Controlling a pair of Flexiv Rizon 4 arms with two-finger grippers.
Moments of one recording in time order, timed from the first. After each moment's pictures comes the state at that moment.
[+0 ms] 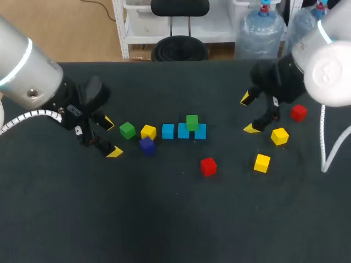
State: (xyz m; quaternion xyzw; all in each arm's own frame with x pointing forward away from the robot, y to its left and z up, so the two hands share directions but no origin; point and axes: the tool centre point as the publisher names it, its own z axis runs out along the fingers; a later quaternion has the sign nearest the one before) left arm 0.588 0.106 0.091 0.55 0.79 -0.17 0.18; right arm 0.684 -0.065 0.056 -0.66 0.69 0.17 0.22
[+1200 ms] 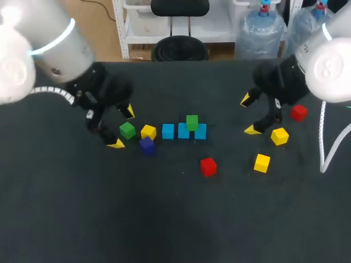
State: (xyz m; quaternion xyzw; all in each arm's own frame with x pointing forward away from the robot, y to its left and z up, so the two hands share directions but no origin) left arm 0.633 0.087 0.080 0.77 0.62 -0.12 0.12; right arm 0.683 -0.065 0.054 -0.67 0.69 0.18 0.23
